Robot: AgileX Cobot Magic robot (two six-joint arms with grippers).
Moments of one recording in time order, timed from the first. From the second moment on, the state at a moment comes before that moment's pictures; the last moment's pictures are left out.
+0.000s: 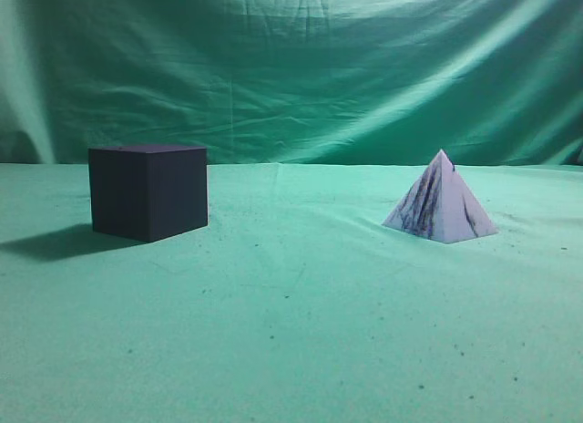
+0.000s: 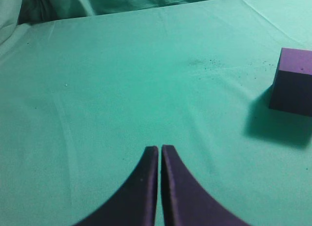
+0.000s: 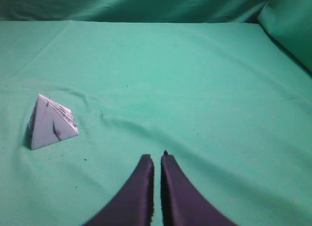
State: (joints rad) left arm -0.05 -0.02 0.02 -0.01 0.35 0.09; right arm -0.01 -0.01 0.03 0.37 0.40 -0.40
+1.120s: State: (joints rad) left arm -0.05 -0.02 0.02 -0.01 0.35 0.09; right arm -0.01 -0.01 0.02 0.93 -0.02 -0.38
